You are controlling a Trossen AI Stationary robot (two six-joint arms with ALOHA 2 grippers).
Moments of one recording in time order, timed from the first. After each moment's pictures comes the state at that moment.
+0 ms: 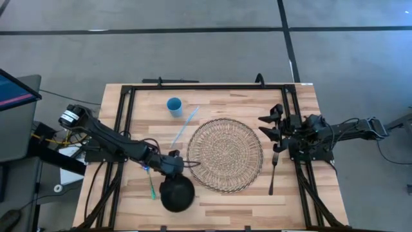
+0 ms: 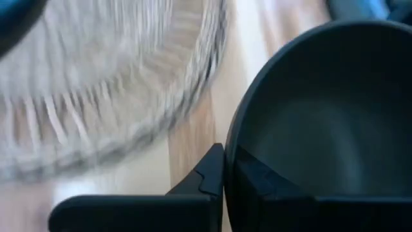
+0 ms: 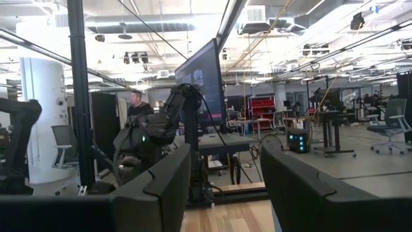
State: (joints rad) left arm -0.44 1.26 0.75 -0.13 -0.03 -0.31; right arm 0.04 0.44 0.14 0.66 0.13 0.02
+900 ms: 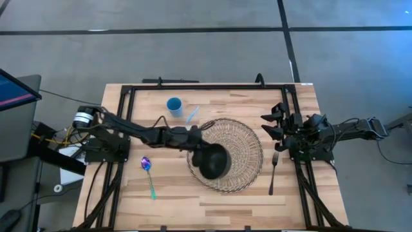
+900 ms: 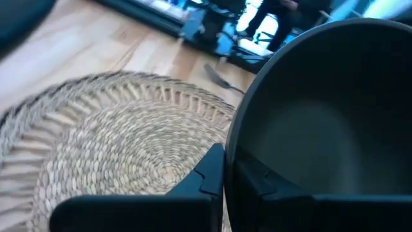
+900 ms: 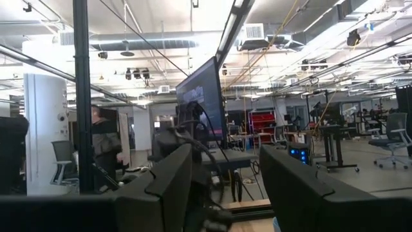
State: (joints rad) left arm -0.12 1.46 0.83 0.43 -0.09 -0.40; right arm 0.04 0.44 0.14 0.73 0.13 0.02
